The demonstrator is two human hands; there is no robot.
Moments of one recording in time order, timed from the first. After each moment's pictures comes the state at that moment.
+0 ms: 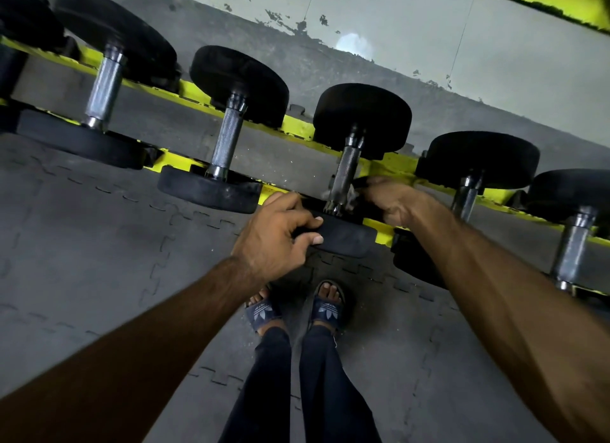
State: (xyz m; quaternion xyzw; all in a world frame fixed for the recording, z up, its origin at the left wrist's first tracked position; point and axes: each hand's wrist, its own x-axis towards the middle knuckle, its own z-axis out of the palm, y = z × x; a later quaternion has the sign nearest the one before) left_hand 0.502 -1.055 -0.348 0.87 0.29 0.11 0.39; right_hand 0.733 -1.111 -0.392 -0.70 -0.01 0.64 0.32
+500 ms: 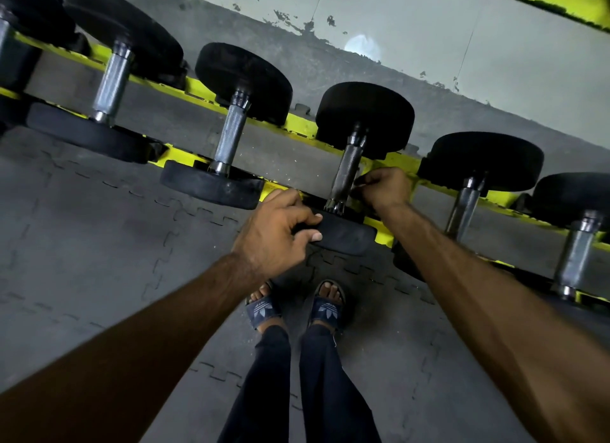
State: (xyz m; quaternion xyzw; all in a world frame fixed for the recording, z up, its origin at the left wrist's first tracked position) left_hand 0.504 -1.059 -0.345 0.87 0.30 0.12 0.37; right_hand 0.725 -1.114 -0.409 -0.87 -0.15 0.37 0.27
